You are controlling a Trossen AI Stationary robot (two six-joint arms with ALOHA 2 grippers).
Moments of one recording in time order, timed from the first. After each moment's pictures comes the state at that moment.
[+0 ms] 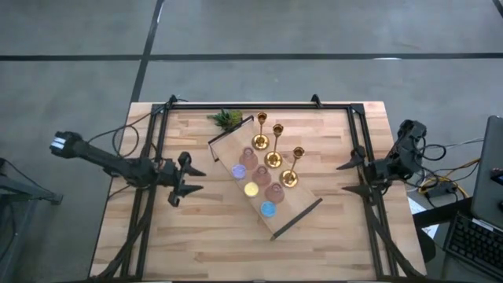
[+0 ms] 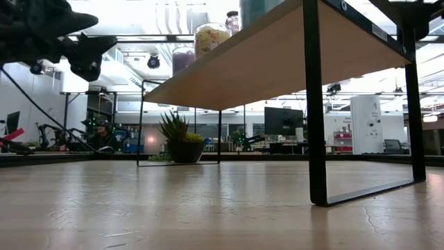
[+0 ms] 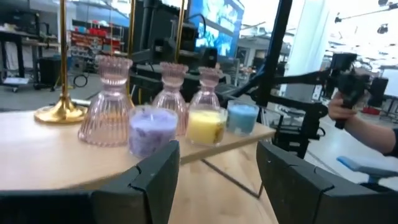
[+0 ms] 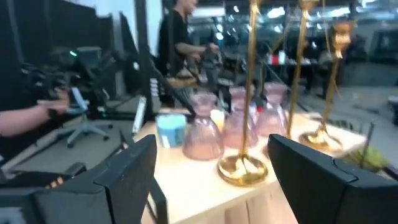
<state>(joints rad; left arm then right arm) -0.30 0.49 0.03 0.62 -0.19 -0.15 0.88 0.01 0.27 -0.21 0.73 0.02</state>
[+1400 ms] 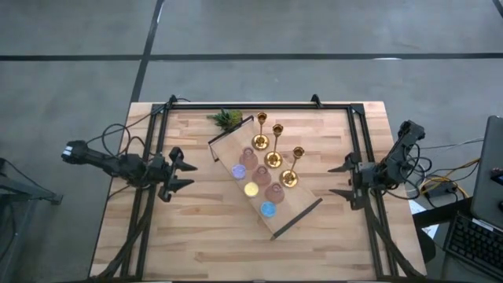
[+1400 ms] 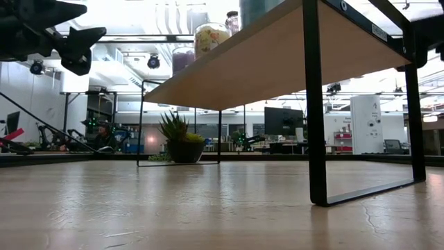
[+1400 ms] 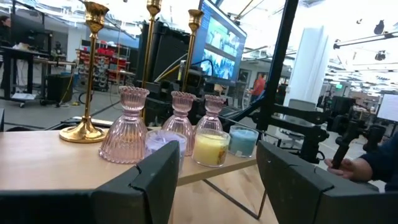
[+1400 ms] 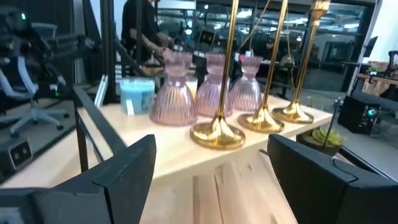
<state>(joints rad) -0.30 0.19 0.03 0.31 -0.23 -0.15 0.87 0.00 0.04 0.01 0.86 -0.08</state>
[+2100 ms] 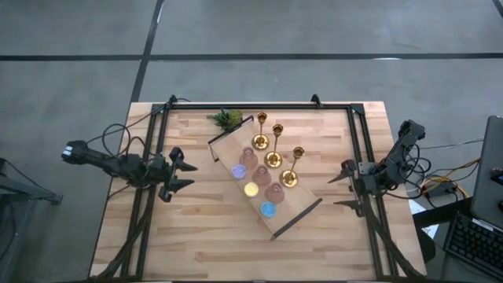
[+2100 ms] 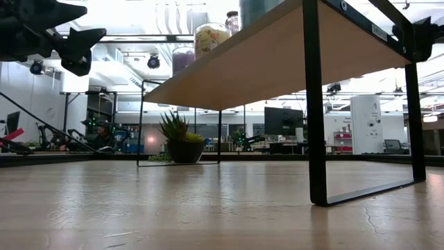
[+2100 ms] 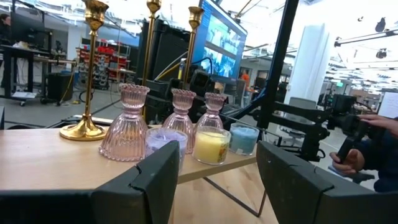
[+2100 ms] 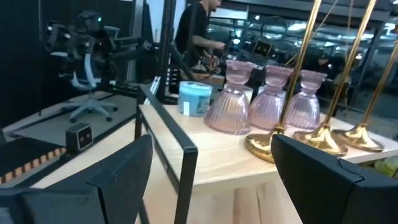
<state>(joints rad) -0.30 0.19 0.03 0.30 -0.23 -0.15 0.87 0.02 0.03 0.05 0.64 -0.15</state>
